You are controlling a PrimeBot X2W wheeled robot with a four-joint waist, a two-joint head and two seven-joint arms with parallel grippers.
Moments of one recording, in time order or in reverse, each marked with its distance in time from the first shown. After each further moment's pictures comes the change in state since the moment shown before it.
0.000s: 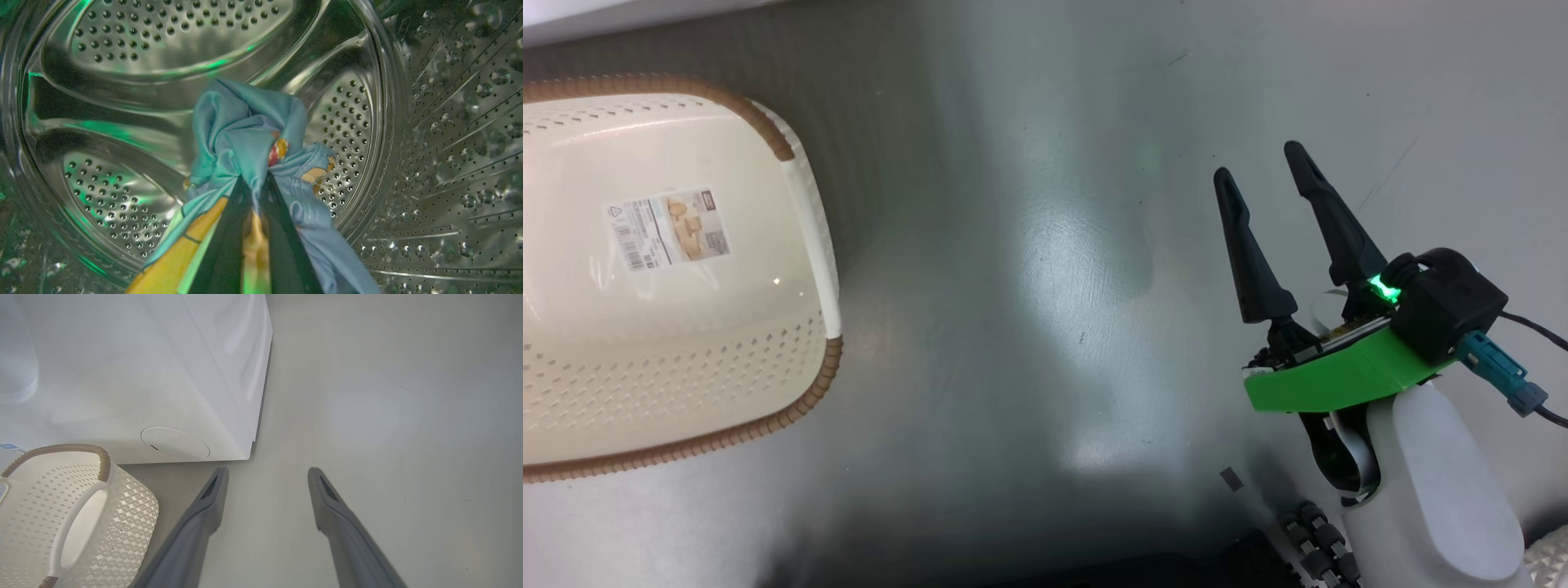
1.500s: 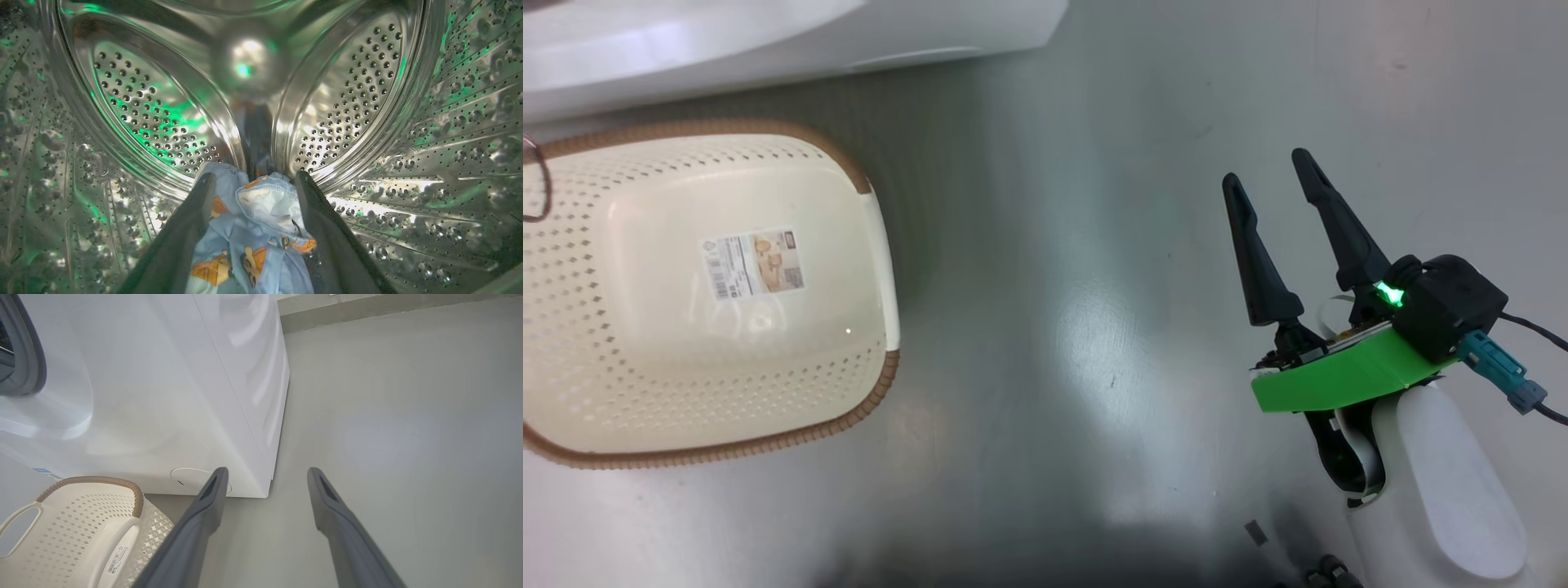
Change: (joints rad) left arm 0.176 -0.096 -0.023 0.228 -0.159 0.003 0.000; right arm 0.000 -0.006 -0.014 0.029 -0.002 0.000 0.000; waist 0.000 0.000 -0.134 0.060
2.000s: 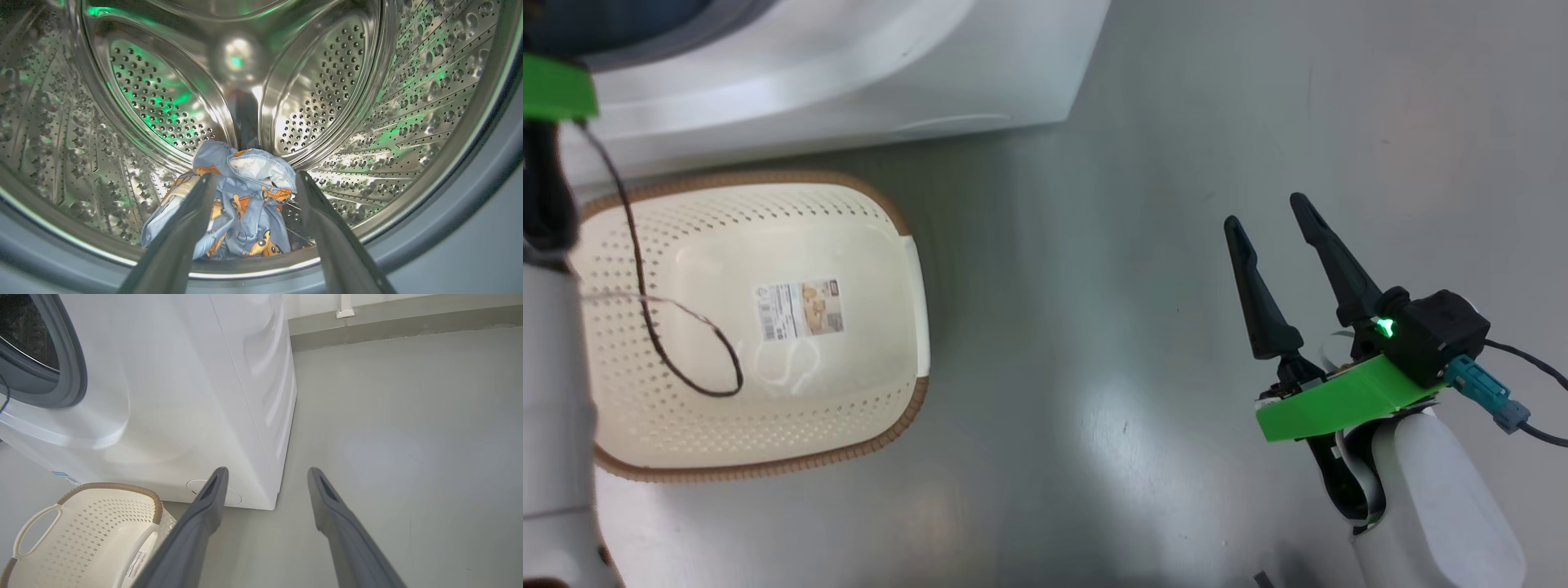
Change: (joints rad) left arm 0.367 -0.105 0.067 -0.221 0.062 0.019 0.000; right arm 0.045 -0.018 -0.003 0.036 -0.009 0.000 0.000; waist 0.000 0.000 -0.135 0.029
